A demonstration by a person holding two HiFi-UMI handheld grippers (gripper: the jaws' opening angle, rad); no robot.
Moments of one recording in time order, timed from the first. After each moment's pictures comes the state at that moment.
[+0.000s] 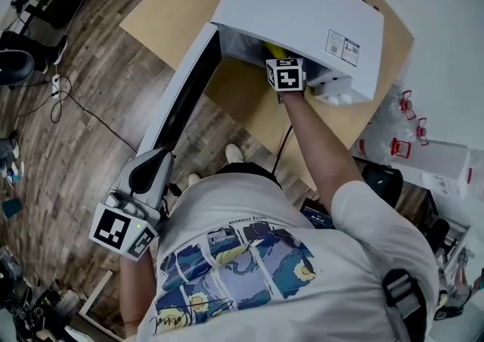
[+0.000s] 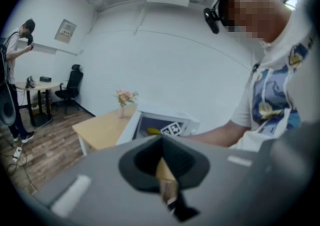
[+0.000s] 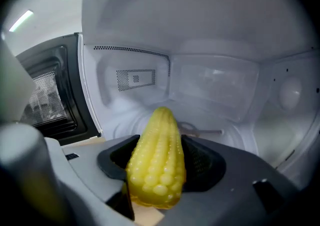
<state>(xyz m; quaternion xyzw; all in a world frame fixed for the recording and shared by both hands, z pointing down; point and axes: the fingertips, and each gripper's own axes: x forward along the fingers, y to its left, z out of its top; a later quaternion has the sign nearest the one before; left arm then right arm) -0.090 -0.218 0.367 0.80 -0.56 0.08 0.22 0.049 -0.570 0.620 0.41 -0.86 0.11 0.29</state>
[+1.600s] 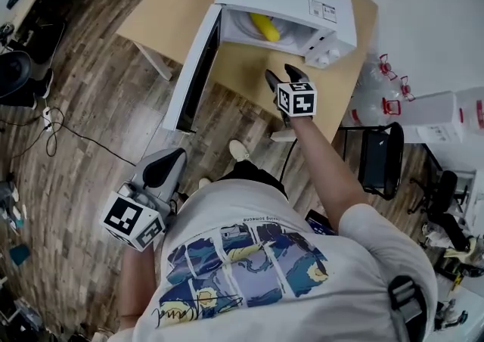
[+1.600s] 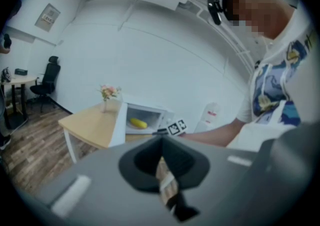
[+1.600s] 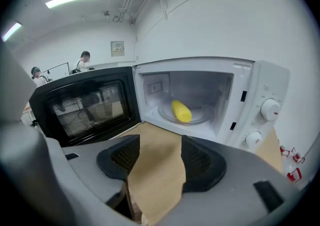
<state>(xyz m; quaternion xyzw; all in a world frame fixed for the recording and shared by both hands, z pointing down) -0.118 -0.111 0.376 0.87 -0.43 0.07 0.21 0.095 -0.382 0.565 0.47 -0.83 0.16 0.25</state>
